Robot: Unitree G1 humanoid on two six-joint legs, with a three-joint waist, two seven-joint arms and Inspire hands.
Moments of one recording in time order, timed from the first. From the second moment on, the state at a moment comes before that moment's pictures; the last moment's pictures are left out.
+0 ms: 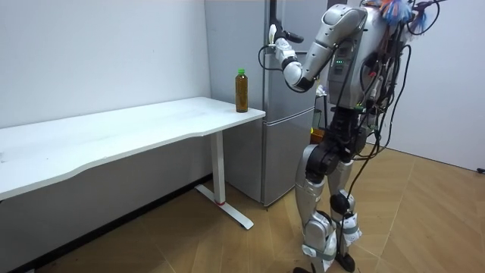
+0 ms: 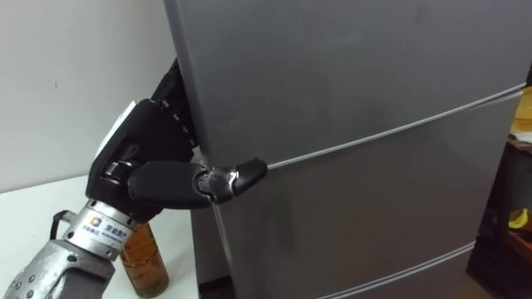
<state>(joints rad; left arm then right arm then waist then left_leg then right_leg) -0.36 0.20 -0.12 -0.27 -0.48 0.08 -0.12 0.07 -0.23 -0.02 1.20 0.36 0.02 0.19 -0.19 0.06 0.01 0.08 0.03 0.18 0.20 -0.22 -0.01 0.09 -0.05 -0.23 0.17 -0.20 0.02</state>
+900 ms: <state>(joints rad) -0.34 0.18 -0.14 -0.30 -0.48 0.06 -0.12 0.06 -0.24 0.03 1.22 0.39 0.00 0.19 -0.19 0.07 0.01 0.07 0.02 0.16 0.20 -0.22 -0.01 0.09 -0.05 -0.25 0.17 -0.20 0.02</state>
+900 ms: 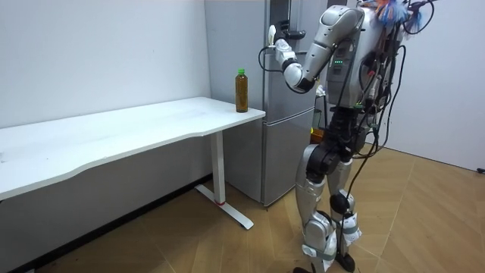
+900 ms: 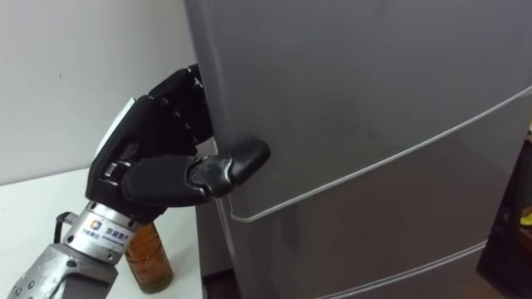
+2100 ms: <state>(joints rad) -0.34 0.21 -0.20 -0.30 -0.48 0.07 -0.14 0.05 -0.25 0.06 1.22 0.44 0.01 0.18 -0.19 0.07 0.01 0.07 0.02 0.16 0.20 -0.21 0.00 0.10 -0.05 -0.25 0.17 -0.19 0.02</state>
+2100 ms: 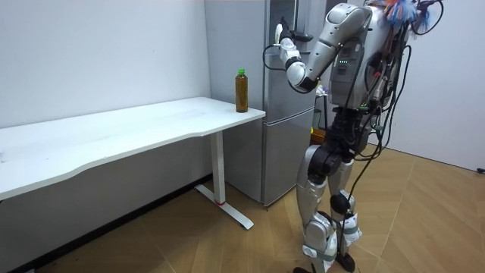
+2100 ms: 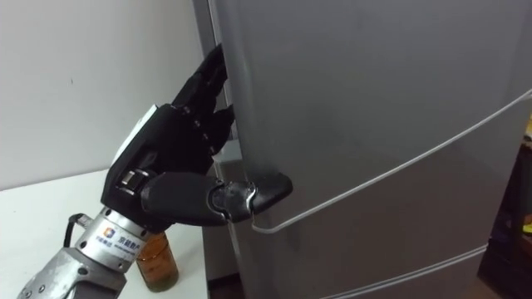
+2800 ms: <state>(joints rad) -0.34 0.20 -0.20 -0.30 -0.48 0.07 -0.14 0.05 -0.25 0.06 1.24 0.47 0.01 0.19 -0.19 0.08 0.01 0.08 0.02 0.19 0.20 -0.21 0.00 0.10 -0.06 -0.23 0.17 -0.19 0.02</state>
